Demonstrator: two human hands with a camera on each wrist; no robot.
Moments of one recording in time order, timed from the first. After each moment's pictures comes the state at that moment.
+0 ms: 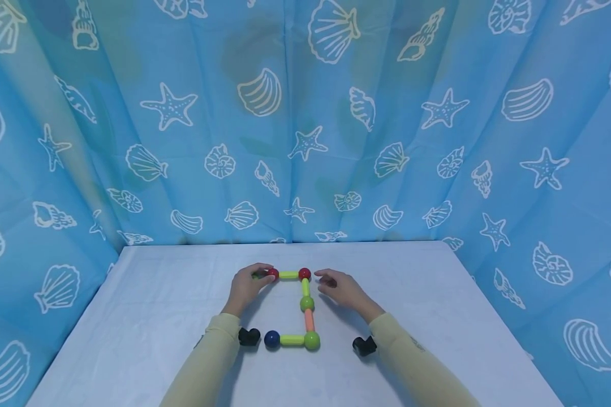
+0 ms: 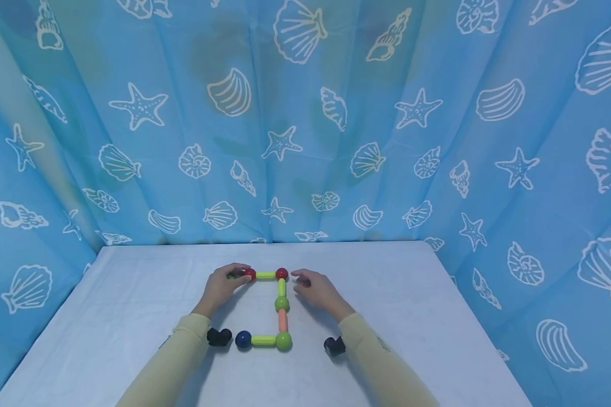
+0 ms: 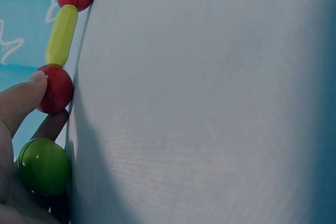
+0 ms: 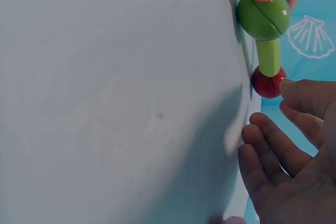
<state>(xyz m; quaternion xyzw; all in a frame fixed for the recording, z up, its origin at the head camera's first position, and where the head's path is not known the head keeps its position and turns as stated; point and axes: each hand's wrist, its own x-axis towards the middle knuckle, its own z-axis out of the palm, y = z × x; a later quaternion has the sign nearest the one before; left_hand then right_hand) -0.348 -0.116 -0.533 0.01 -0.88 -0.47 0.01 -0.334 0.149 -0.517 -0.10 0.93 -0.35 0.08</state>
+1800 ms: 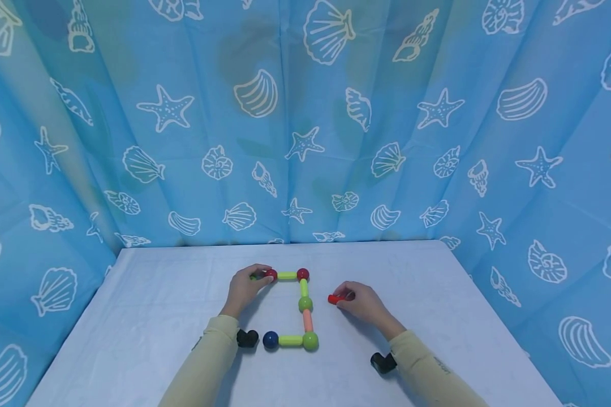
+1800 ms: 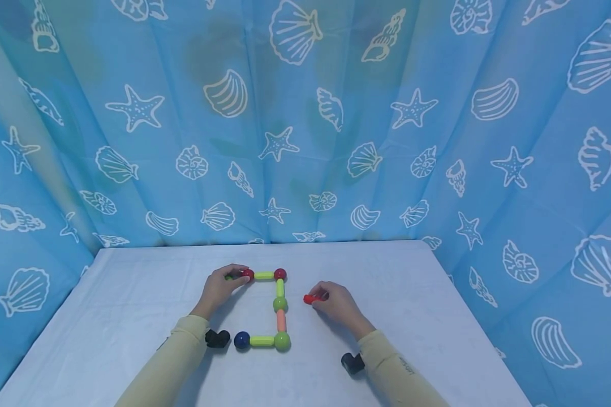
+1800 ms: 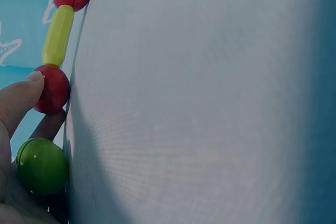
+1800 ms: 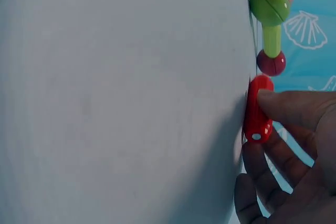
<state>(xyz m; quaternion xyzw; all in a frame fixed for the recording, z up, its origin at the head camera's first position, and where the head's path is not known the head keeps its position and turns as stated) -0.347 -0.116 -0.534 0.01 -0.88 -0.47 0.01 -0.304 0.188 -0.529 -0.04 0.94 -0.33 0.04</state>
